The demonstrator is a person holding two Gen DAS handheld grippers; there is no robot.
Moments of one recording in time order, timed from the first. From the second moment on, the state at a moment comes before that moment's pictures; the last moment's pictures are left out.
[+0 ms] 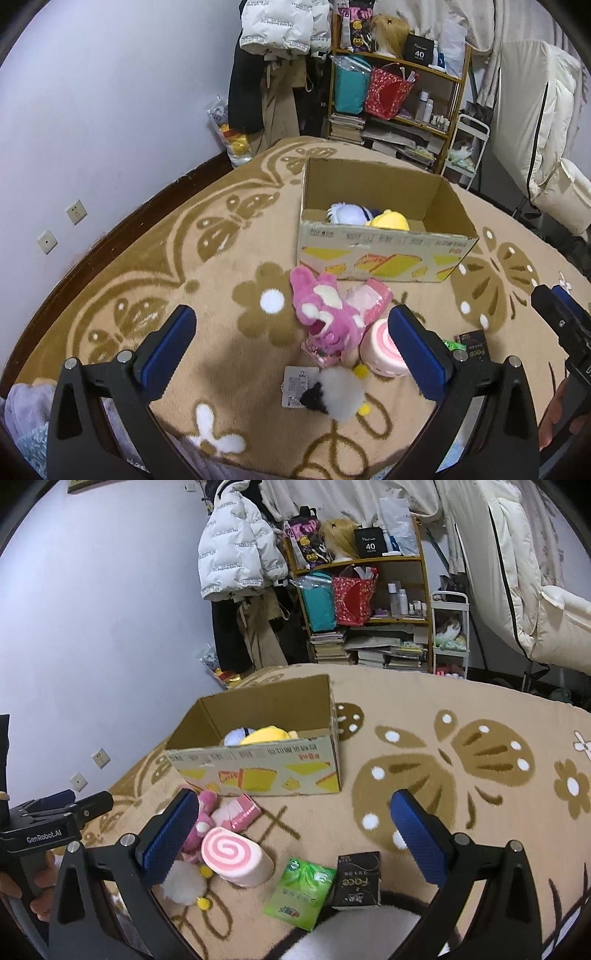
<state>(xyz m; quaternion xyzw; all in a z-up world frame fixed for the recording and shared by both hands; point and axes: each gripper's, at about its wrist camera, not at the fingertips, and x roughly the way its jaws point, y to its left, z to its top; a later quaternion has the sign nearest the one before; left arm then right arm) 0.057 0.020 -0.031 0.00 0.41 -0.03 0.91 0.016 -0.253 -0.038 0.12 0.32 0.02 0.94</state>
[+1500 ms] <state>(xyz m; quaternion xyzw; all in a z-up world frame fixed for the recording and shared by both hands) 0.081 -0.030 -0.143 0.05 0.56 -0.03 0.83 0.071 -0.284 -0.149 0.18 0.51 -0.04 0.84</state>
